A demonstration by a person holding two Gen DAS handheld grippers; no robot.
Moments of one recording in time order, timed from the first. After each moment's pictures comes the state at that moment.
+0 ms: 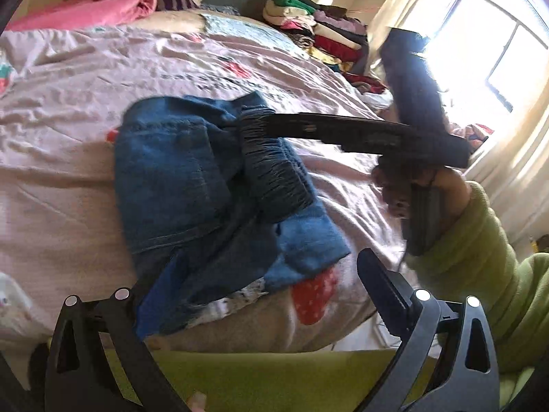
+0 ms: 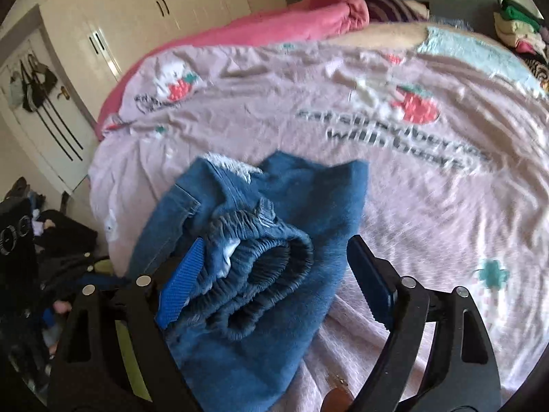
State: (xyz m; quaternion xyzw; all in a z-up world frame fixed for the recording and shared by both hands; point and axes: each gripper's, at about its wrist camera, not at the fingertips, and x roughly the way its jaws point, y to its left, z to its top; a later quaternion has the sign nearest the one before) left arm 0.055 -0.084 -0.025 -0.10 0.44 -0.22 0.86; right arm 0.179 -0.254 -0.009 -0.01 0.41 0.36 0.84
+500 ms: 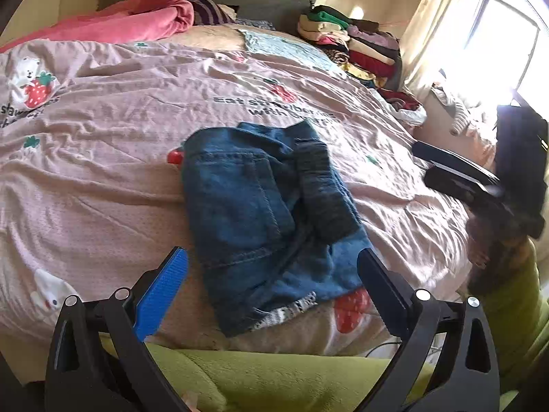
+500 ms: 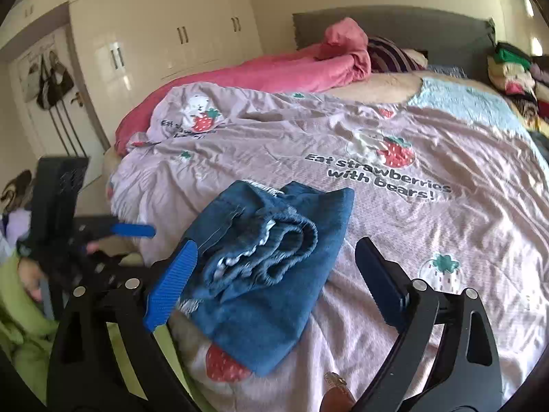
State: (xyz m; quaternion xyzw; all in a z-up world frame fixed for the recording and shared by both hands) left arm 0.056 -0.054 -0.003 -0.09 0.43 -0.14 0.89; right arm 0.102 -0.285 0.040 -0.04 0.32 0.37 0.87
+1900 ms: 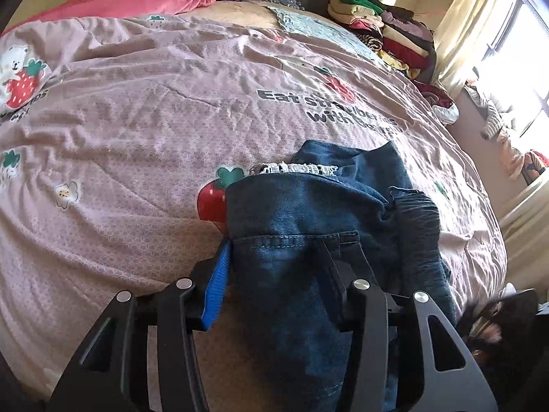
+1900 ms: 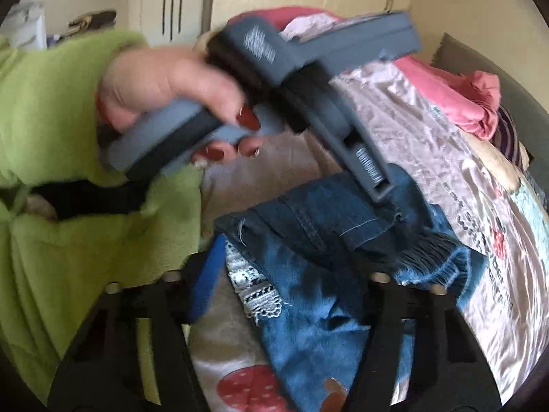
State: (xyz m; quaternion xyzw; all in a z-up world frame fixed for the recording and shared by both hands) left arm 0.163 -0.027 -0.041 -0.10 0.48 -0.10 0.87; right arm 0.046 -0.148 -0.028 -0.31 0.30 0.53 0.73
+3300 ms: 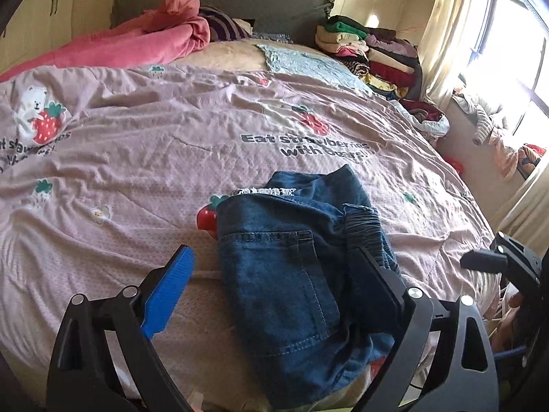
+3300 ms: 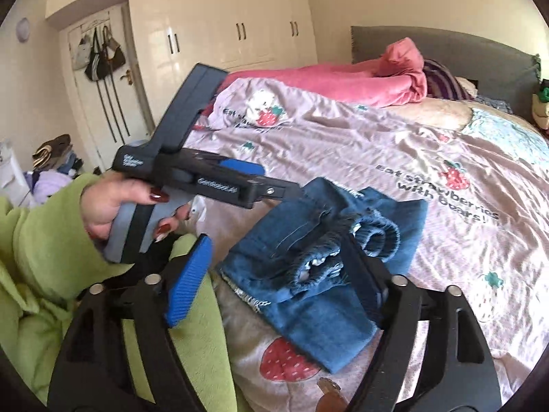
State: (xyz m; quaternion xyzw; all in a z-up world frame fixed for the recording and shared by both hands) left arm 0.110 -0.042 0.016 -0.06 0.41 -0.09 0.91; right arm 0.052 -0.248 0.040 -0.06 0.28 0.45 0.84
